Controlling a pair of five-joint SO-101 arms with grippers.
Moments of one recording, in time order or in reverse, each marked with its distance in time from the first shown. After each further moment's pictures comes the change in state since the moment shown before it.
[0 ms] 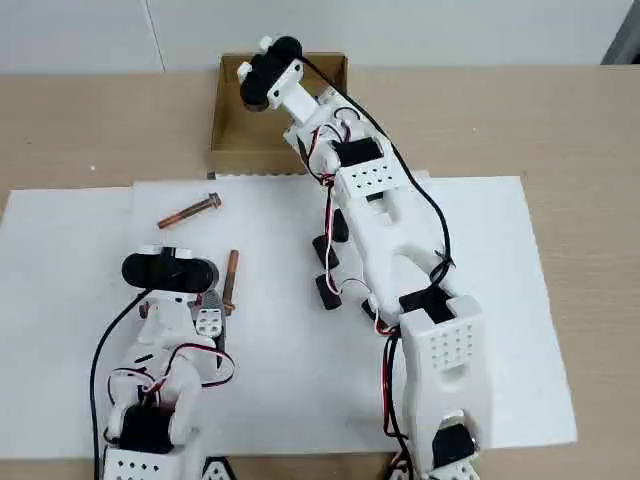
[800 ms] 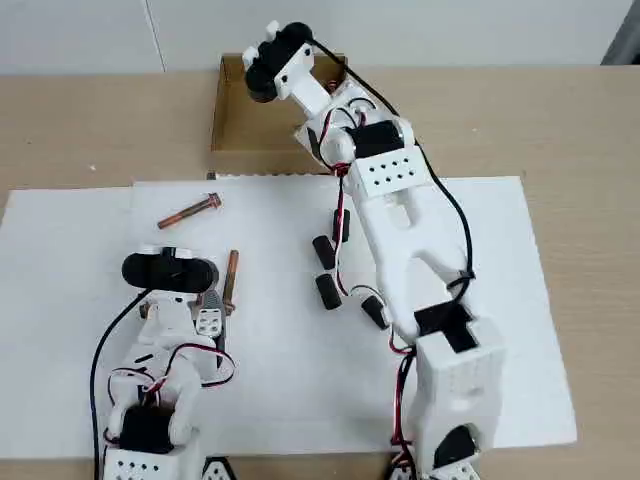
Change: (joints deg) left arm 0.0 0.0 0.0 0.0 0.0; right arm 0.5 -12.0 -0.7 23.5 -2.1
